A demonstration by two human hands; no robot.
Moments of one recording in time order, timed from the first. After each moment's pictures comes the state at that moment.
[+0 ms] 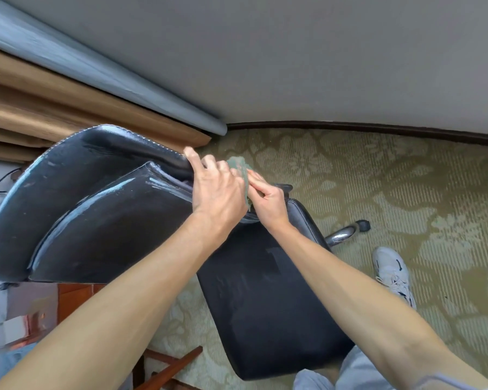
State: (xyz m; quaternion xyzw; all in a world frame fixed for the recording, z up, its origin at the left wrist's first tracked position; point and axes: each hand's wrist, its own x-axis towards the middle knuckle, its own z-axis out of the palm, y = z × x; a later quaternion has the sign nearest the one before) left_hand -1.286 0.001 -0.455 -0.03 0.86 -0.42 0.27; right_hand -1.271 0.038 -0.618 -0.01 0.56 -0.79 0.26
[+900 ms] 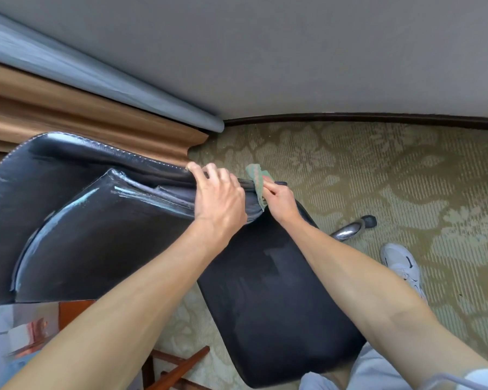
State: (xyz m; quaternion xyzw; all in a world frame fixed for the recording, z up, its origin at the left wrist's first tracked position) left_hand -1.288 -0.008 -0.503 -0.03 0.84 -0.43 0.32; right_hand -1.288 0.039 -0.691 0.03 0.58 -0.72 0.37
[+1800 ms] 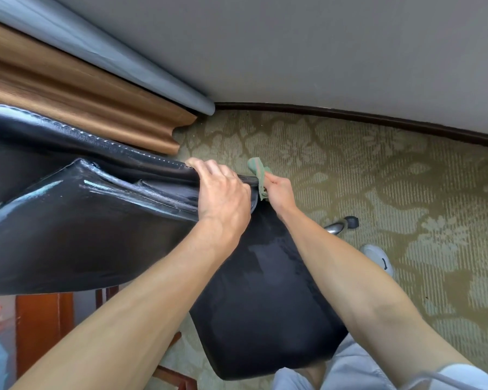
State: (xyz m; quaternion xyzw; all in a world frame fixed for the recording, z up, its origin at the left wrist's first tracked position) left_hand -1.292 0.005 -0.518 -0.03 0.83 -0.44 0.34; right_hand -1.302 0.024 -0.737 0.13 0.56 -0.70 0.42
